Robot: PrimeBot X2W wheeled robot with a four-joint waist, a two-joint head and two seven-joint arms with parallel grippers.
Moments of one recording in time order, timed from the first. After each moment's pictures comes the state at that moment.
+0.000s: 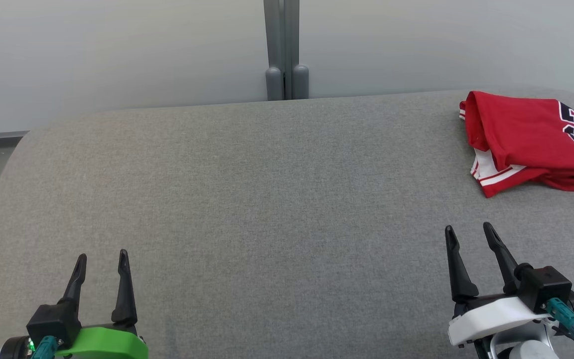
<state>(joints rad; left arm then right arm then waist) 0.01 0.08 0.05 0.23 -0.17 -0.10 -0.26 0.01 -0.07 0.03 0.15 0.17 0.13 -0.26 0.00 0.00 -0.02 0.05</state>
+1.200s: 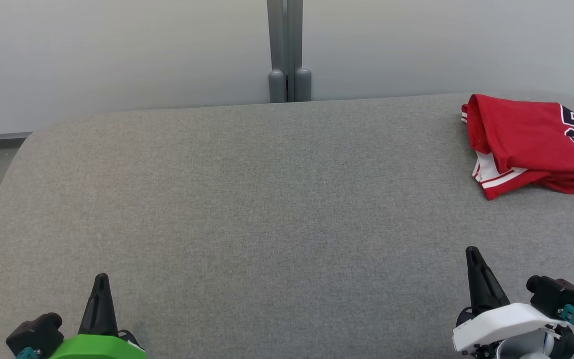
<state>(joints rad) 0.03 0.06 0.07 0.29 -0.46 -0.11 -0.18 0.03 -0.05 0.02 0.22 0.44 0.13 -0.19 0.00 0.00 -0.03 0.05</state>
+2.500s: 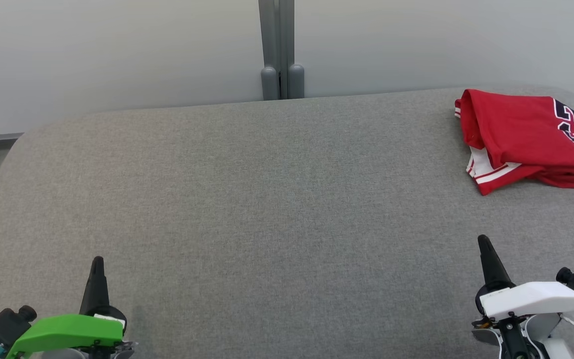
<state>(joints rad) -0.03 0.06 0.09 0.27 -1.01 -0.12 -0.04 -0.03 -0.06 -0.04 0.23 1.01 0.13 -0.05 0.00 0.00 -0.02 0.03</state>
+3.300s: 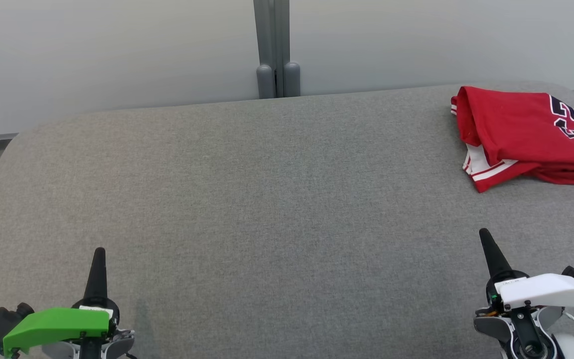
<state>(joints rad) -0.06 0.05 0.10 0.26 -1.25 -0.12 0.02 -0.06 -0.06 -0.06 0.24 1.25 0.13 0.01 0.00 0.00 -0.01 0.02</state>
